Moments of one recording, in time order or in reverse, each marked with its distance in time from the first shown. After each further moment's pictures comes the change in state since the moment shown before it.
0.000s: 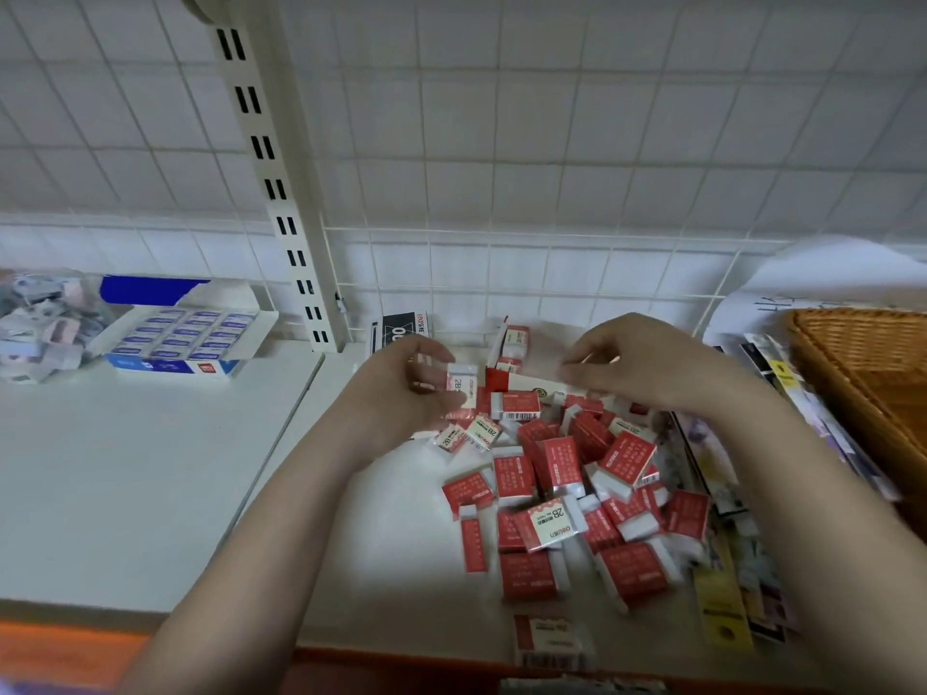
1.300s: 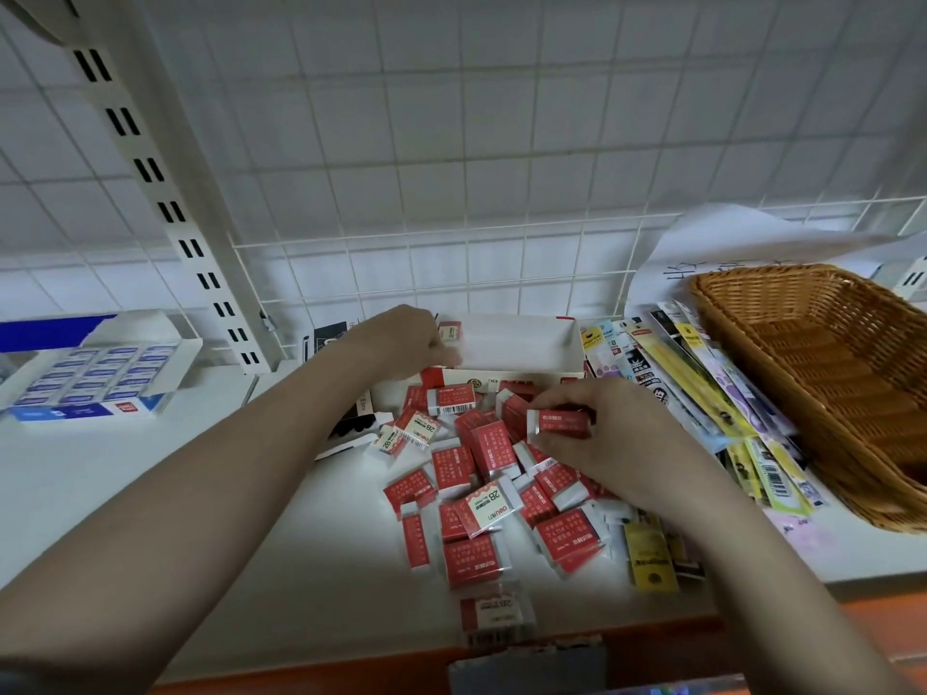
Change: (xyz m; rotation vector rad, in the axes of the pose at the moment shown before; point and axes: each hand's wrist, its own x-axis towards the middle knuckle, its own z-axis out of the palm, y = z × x) left_hand 0.087 0.034 0.043 1.164 -0.323 0.181; right_hand -0.080 0.021 0.034 0.181 0.207 0.071
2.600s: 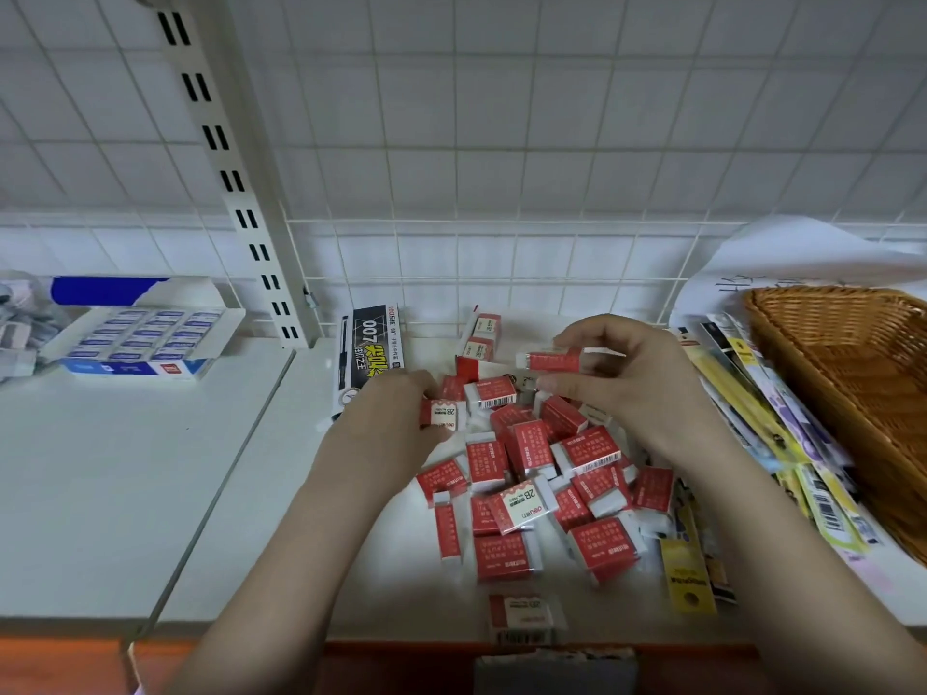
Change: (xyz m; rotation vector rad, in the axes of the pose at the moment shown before) left_hand -0.101 0.002 0.049 -0.235 0.385 -0.181; right_hand 0.030 -0.015 0.002 0.382 0.134 -0.149
